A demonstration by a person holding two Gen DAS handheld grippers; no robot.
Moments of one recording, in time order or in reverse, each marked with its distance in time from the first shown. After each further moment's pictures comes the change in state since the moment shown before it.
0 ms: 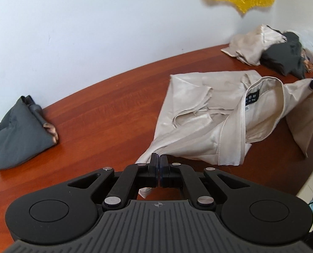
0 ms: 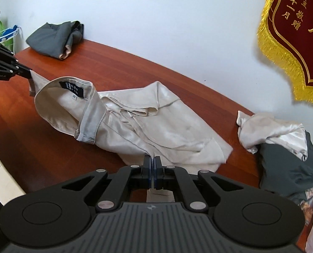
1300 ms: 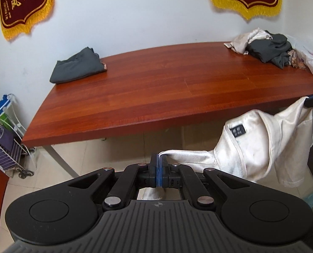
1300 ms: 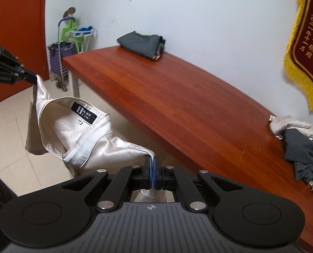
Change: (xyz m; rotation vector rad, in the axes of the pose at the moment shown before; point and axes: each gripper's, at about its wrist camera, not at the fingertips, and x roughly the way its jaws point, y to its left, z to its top) left arm -0.309 -0.205 -0.253 -0.228 0.036 0.209; right arm -0.282 0.175 -0.252 -0.183 -0.117 0.221
